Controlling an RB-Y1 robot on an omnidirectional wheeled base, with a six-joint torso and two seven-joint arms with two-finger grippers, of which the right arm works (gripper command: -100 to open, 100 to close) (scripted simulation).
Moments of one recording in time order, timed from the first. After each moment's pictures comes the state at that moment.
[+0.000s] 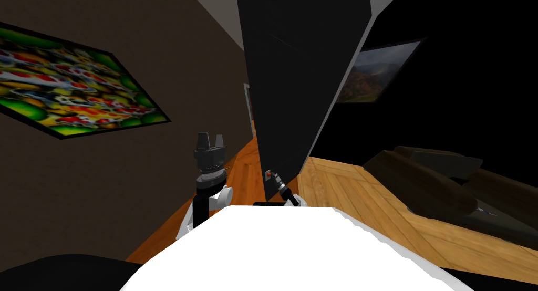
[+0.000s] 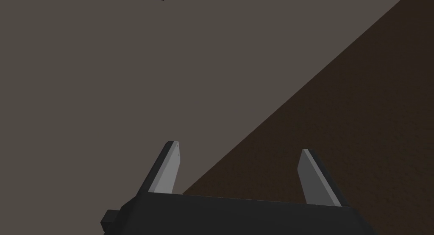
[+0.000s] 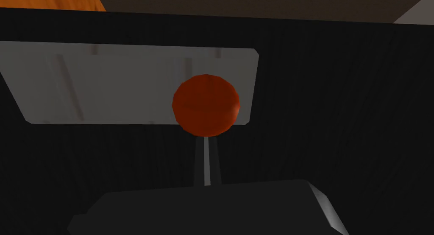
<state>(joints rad) -0.12 -0.07 0.62 -0.72 -0.10 -0.77 0.00</state>
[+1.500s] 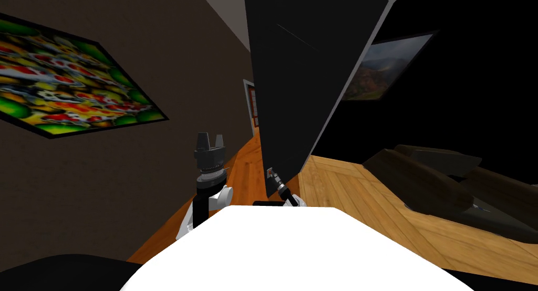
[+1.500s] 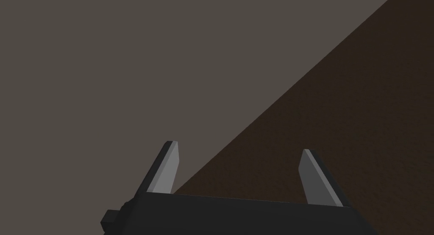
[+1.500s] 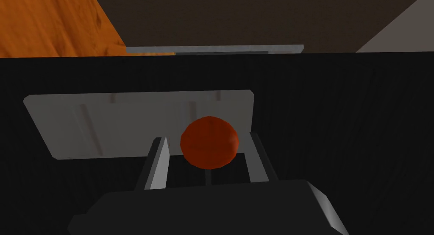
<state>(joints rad) -0.11 -0.05 0.63 -0.74 -0.11 -0.78 0.00</state>
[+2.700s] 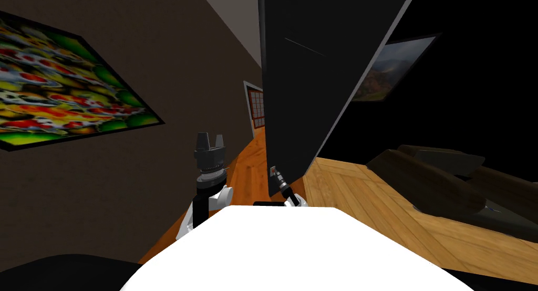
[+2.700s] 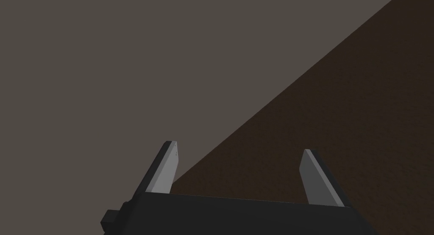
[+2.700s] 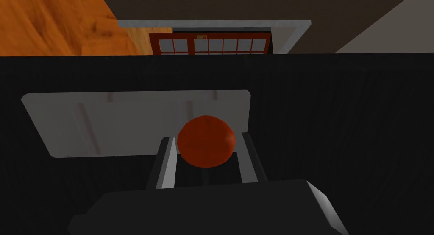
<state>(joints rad) -0.12 -0.05 0.54 -0.72 -0.13 -0.77 0.02</state>
